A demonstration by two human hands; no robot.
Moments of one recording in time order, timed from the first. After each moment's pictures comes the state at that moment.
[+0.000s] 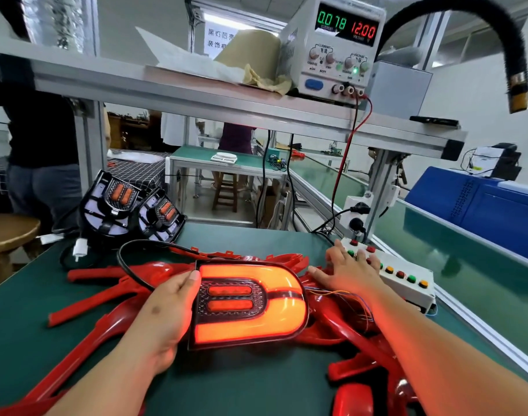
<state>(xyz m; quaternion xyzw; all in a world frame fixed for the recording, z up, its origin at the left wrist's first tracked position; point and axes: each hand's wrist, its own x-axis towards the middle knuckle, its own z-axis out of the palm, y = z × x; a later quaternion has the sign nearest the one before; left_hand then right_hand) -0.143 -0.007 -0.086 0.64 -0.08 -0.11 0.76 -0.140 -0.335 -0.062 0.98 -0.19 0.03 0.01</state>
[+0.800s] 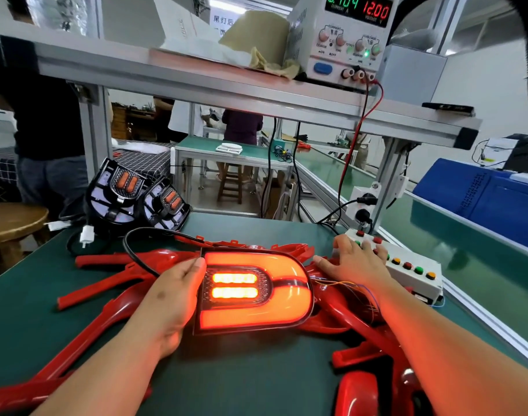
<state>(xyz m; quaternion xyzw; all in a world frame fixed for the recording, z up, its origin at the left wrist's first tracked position) -0.140 -0.005 -0.087 0.64 -0.07 -0.09 0.76 -0.145 -0.332 -0.064 0.98 -0.19 0.10 0.03</state>
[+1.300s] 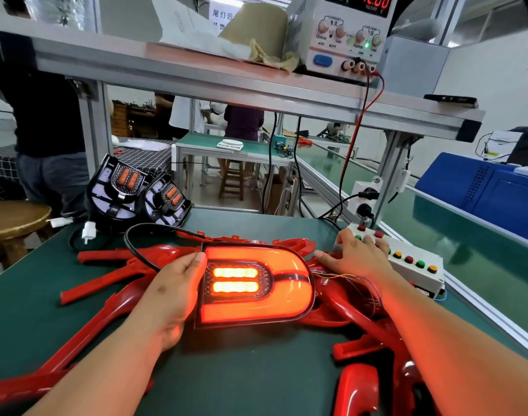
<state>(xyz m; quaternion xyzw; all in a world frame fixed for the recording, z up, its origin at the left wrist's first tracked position) -0.140 -0.006 -0.089 0.64 -0.07 -0.09 0.76 -0.148 -0.332 -0.060 0.98 -0.19 0.10 0.01</state>
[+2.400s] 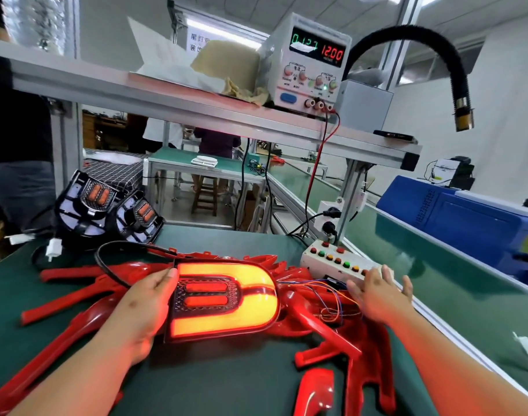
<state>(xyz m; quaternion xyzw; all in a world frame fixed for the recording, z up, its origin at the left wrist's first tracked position) -0.148 -0.005 -0.077 0.63 -0.06 -0.11 0.76 -0.229 -0.394 -0.067 0.95 -0.31 0.08 0.06</state>
